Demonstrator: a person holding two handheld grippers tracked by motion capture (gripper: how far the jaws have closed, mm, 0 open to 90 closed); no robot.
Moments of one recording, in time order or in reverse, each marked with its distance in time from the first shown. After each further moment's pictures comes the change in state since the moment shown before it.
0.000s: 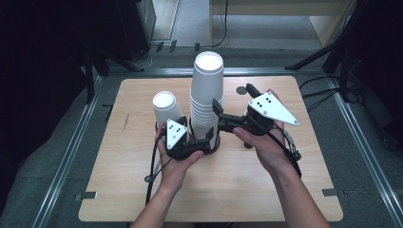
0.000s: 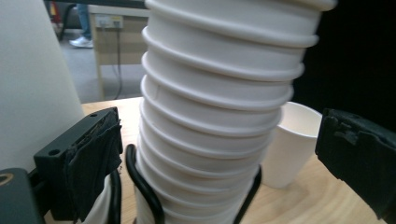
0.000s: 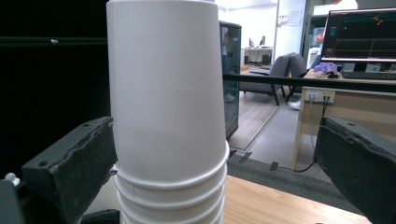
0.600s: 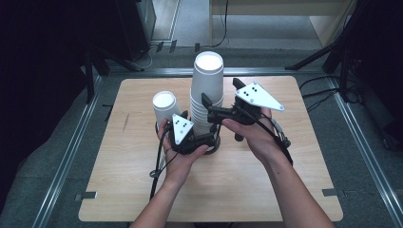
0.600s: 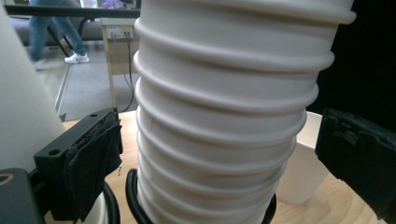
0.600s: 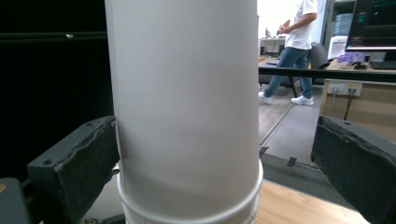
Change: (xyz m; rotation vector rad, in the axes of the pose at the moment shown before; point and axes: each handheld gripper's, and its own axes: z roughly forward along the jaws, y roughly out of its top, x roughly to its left) left arm -0.007 0.008 0.015 -0.034 0.029 0.035; right arm 0.005 0.002 0.031 0.039 0.064 0.021
